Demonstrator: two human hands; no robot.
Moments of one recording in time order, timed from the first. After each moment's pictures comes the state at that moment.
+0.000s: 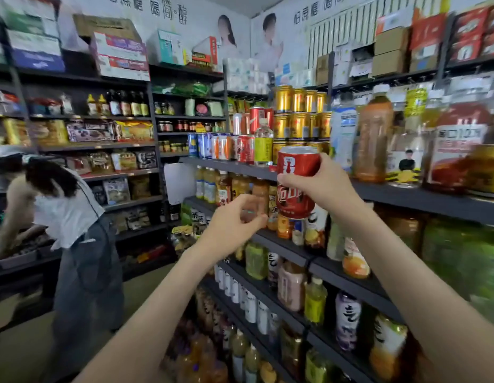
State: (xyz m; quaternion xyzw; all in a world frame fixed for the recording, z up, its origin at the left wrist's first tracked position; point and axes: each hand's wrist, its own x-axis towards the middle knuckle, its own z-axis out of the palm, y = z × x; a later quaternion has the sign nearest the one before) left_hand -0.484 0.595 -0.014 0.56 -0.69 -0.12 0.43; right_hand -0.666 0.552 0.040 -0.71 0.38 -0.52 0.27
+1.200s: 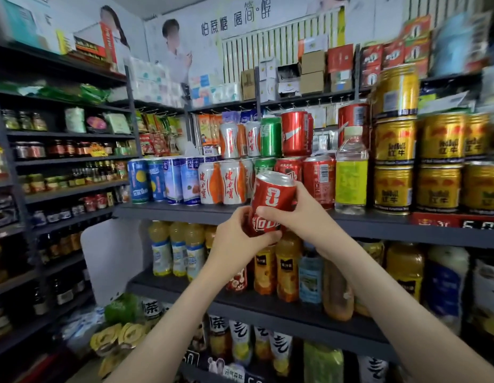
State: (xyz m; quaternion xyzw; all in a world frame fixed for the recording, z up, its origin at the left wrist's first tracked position) left_hand -0.170 0.156 0.005 0.38 -0.75 -0.26 0.47; right_hand -0.315 0.193 0.038 -0.64 0.49 -0.56 0.22
